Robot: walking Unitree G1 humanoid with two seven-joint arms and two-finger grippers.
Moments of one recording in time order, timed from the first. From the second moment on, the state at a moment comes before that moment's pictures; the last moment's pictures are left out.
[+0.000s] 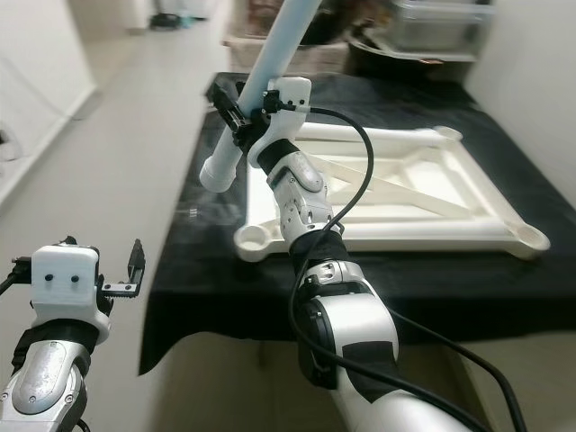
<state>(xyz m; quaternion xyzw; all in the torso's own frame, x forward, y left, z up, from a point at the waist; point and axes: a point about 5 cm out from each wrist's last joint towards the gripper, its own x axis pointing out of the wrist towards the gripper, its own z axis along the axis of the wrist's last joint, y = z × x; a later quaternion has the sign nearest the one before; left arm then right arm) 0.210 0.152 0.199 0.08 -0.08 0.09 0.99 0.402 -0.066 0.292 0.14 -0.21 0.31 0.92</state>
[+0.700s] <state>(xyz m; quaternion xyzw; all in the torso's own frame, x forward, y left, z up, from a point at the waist) 0.211 0.155 0.201 0.09 -0.08 0.09 0.99 0.397 -0.060 0.281 0.14 -0.21 0.32 0.92</state>
